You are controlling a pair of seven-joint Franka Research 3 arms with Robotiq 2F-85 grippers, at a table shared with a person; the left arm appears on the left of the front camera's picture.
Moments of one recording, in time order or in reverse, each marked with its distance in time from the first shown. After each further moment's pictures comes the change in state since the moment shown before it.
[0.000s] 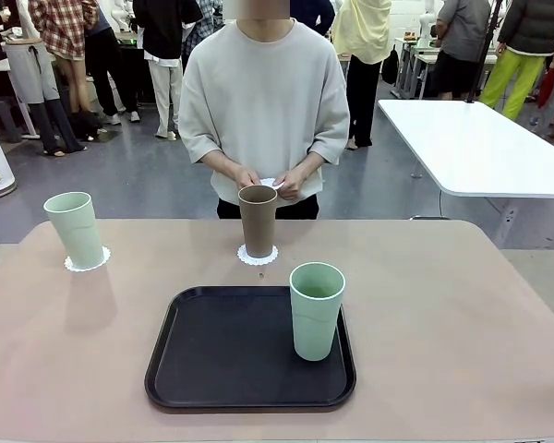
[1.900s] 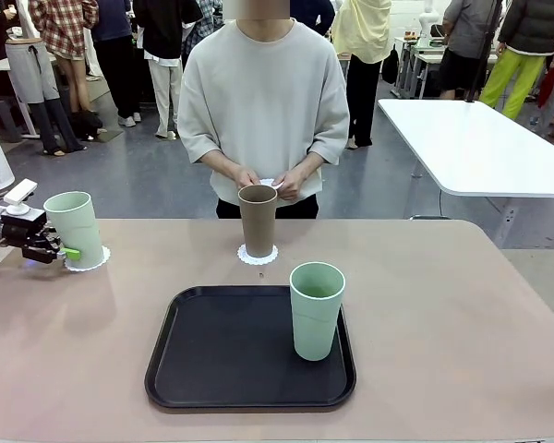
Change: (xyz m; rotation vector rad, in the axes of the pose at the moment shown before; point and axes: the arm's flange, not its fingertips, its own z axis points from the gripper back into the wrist) left arm -0.063 -0.003 -0.267 -0.231 -0.911 0.409; right arm 0.000 0.000 0.000 0.000 -0.001 0.000
